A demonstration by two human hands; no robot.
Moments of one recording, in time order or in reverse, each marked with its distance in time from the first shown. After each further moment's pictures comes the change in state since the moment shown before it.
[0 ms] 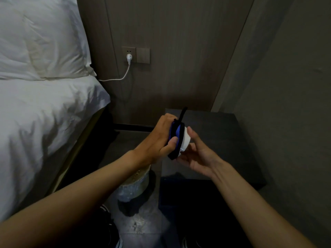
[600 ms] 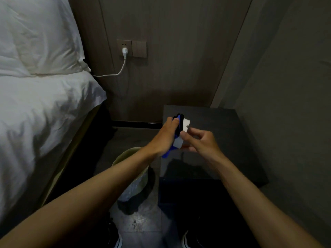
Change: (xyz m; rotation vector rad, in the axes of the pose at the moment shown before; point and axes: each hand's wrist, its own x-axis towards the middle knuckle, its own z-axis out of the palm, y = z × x) left_hand 0.024 -0.011 0.031 -0.602 -0.071 -0.830; right_hand 0.024 -0.014 -0.022 -0.520 0.258 -0.247
